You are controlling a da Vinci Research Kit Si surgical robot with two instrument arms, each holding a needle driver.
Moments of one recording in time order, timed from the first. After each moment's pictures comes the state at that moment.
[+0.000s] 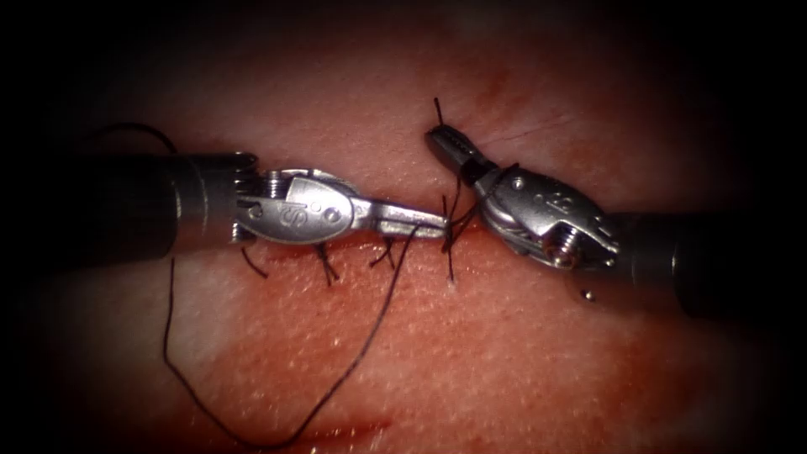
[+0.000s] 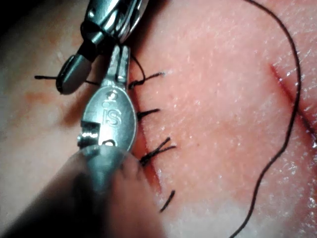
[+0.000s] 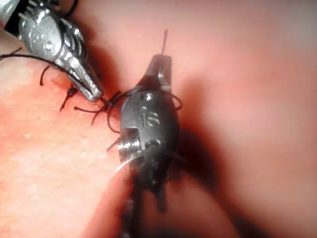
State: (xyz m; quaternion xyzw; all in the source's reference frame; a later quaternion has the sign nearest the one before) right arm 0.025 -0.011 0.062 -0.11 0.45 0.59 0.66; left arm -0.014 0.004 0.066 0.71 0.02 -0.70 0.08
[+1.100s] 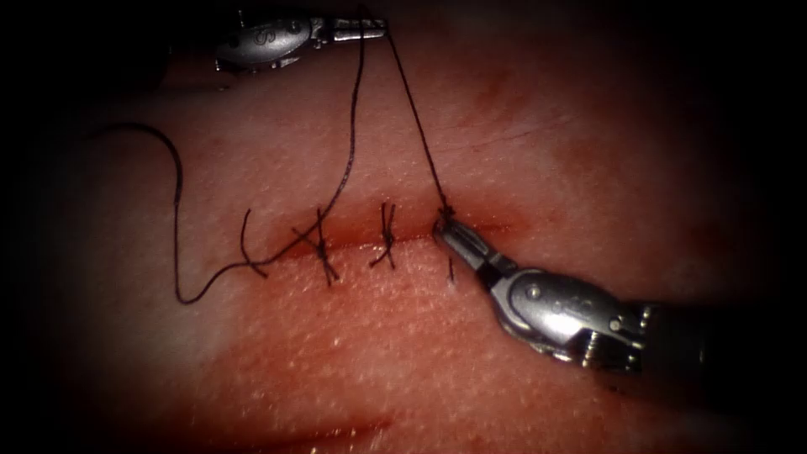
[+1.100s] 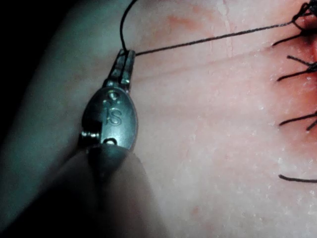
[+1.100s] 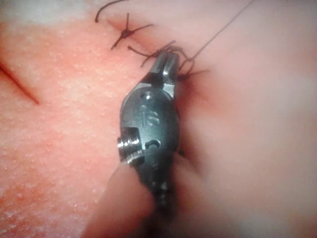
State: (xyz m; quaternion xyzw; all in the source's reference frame) right arm 0.024 -0.020 0.060 -0.14 0.48 0.52 0.69; left arm -0.008 0.022 0.080 0.68 -0.01 -0.73 -0.07
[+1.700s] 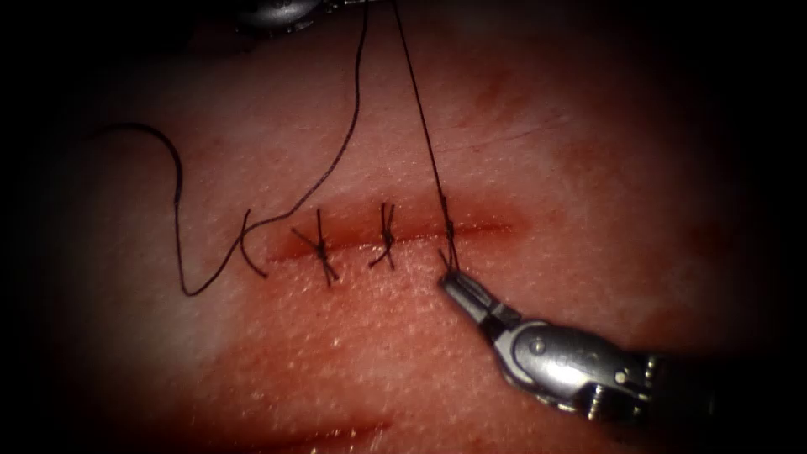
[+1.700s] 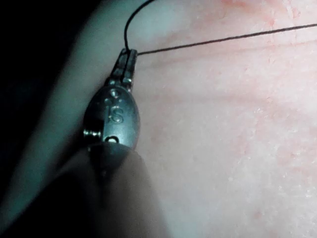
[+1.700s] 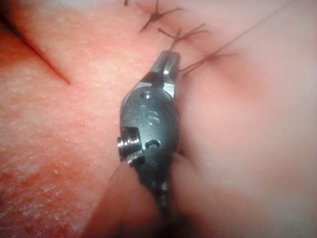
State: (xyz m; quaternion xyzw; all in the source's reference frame) right arm 0.024 -0.025 0.058 -0.13 0.49 0.51 0.69; left arm -0.008 0.027 0.085 0.65 -0.04 -0.75 -0.11
